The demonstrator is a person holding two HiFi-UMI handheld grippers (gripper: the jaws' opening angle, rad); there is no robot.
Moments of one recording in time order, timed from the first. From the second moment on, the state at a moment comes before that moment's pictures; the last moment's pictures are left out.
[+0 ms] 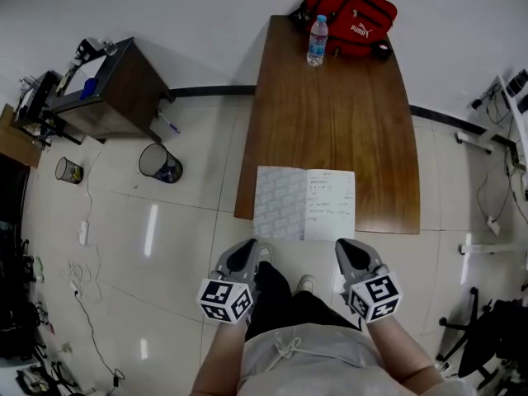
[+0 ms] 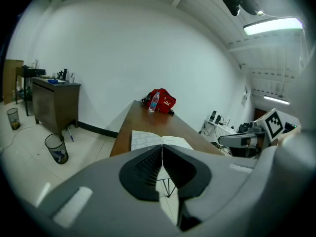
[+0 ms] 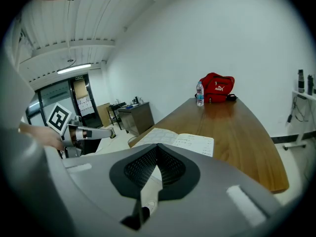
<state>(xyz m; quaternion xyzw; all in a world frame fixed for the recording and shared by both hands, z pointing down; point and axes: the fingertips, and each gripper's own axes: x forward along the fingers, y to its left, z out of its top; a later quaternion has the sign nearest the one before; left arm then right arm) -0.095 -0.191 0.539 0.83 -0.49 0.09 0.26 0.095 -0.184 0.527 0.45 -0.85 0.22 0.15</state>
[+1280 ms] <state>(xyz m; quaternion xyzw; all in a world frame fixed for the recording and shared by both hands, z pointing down) -0.115 -0.229 0.631 0.82 -0.39 0.08 0.41 0.025 -0.208 0.596 0.41 -0.85 0.23 0.23</state>
